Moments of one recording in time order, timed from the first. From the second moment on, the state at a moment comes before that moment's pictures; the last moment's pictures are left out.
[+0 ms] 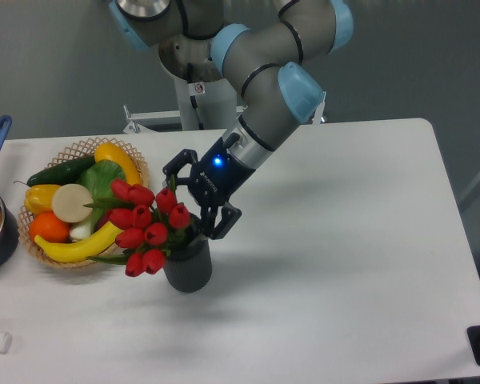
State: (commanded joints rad) arm 2.53 -1.77 -1.87 -1.06 0.63 1.46
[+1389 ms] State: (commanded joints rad) arm 2.56 -1.75 -1.85 -1.06 0.54 1.36
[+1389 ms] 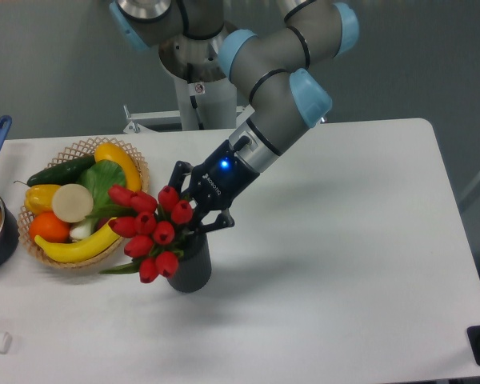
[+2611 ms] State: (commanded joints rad) arm 2.58 -1.65 -1.72 -1.06 0.49 1.10
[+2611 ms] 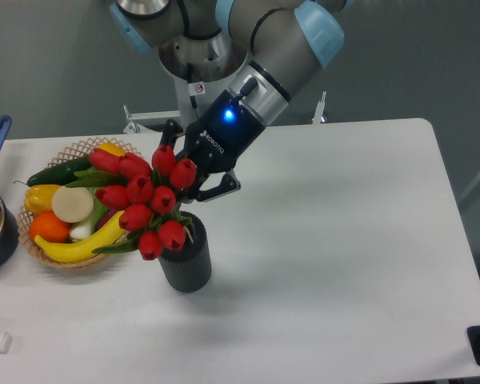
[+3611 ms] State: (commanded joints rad) arm 2.57 -1.66 -1.58 -1.06 0.47 0.92
